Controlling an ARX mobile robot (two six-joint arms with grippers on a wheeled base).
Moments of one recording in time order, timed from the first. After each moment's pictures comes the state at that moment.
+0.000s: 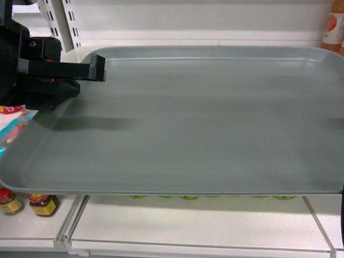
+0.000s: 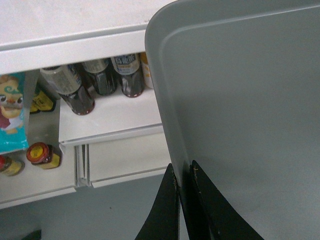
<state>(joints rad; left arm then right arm) -0.34 1.37 0.81 -0.01 -0.12 -0.04 0.14 1.31 0.76 -0.01 0.04 0.07</state>
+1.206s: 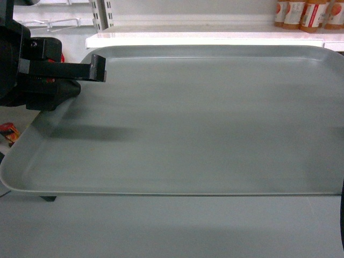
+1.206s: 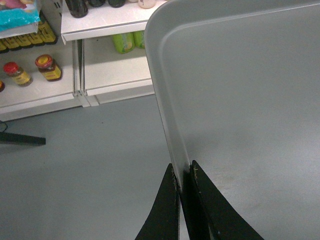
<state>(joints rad) -0.34 1.37 0.81 -0.01 -0.12 -0.04 0.14 1.31 0.76 -0.01 0.04 0.07</state>
